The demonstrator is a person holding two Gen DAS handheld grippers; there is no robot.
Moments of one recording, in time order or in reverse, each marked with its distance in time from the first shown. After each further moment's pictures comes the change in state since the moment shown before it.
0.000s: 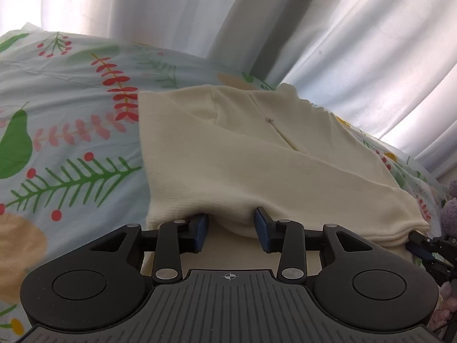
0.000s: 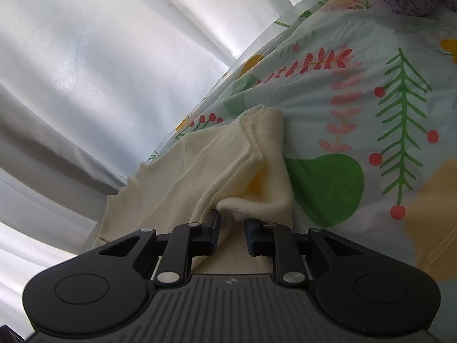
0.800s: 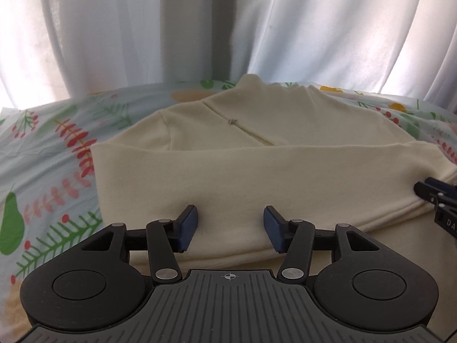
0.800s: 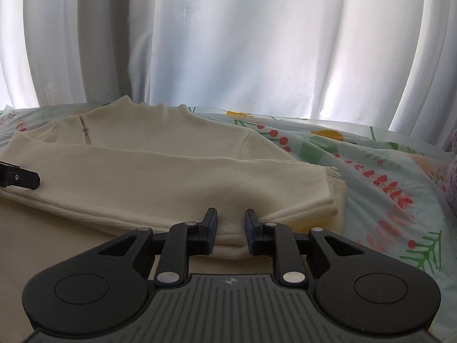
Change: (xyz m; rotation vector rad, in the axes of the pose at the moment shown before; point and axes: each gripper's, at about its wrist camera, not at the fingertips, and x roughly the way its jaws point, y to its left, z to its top) left arm 0.027 -0.070 -0.005 0.334 -0.034 0.139; right arm 0.033 0.081 -0.048 -0.869 -0.107 -0.190
